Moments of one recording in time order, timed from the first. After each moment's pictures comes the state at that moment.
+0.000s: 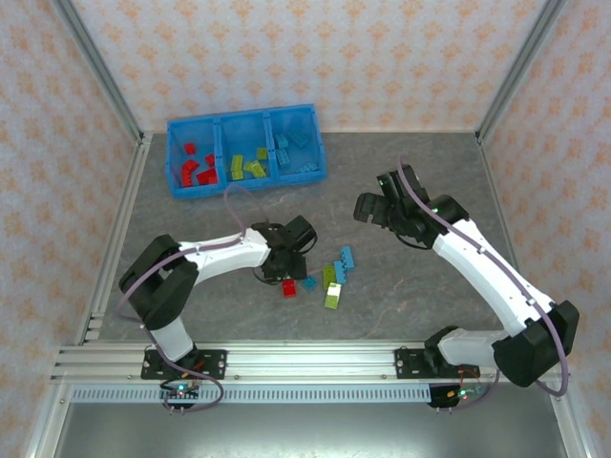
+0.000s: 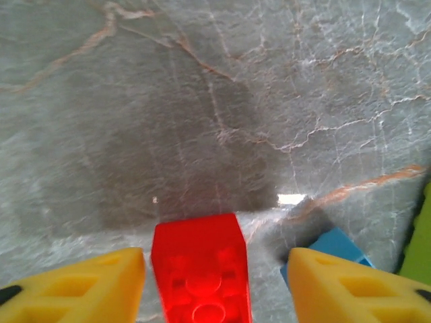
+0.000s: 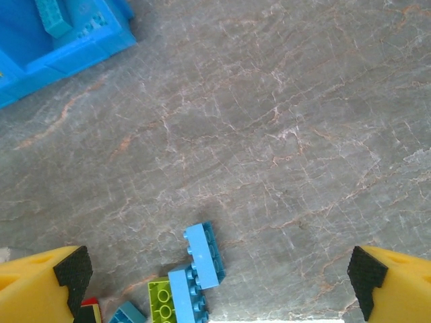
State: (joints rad) left arm -0.76 1.72 1.07 -0.74 -0.02 -0.92; right arm 0.52 1.25 1.22 -0.92 0.18 0.67
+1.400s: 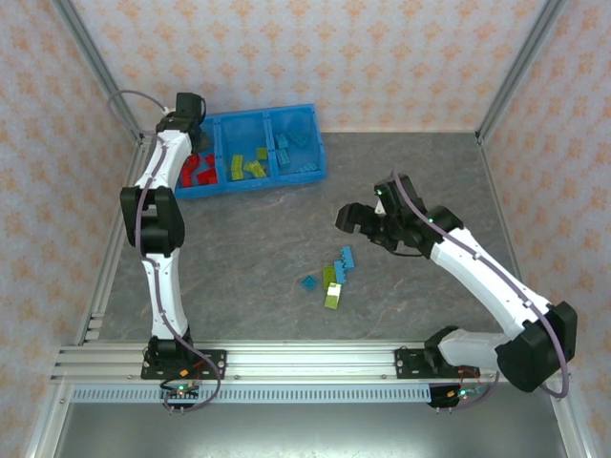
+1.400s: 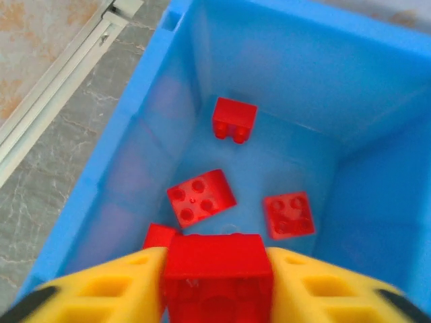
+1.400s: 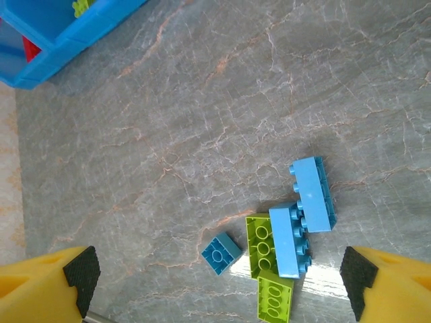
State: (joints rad) left arm 0.08 2.29 2.15 -0.83 -0.34 -0.45; right arm 0.53 1.21 1.09 -0.77 -0.18 0.78
